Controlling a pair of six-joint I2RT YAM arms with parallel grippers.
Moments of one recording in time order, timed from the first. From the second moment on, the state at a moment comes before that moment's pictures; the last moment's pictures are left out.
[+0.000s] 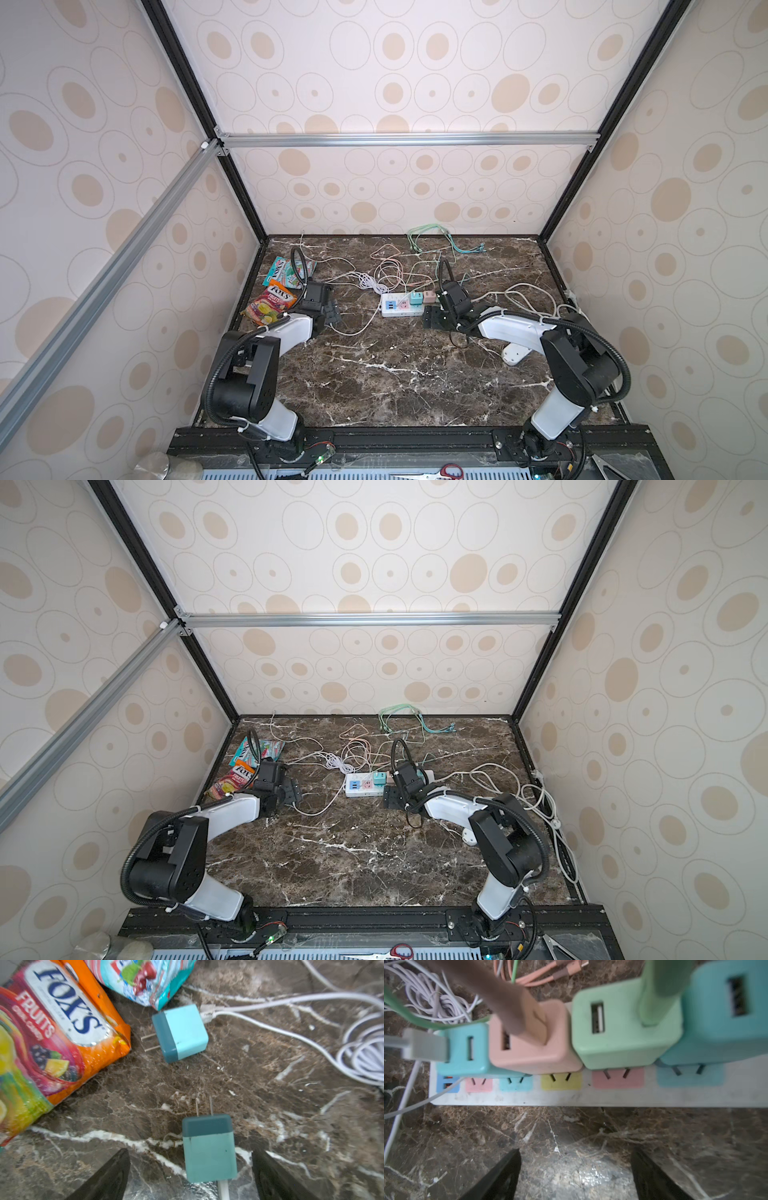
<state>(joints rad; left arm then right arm) -0.17 1.52 0.74 -0.13 -0.29 -0.43 0.60 1.71 0.94 -0.19 0.06 0.66</state>
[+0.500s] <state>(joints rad) -0.17 1.42 0.71 -0.13 -0.30 -0.43 0.63 1.89 1.00 0.07 0.09 0.80</state>
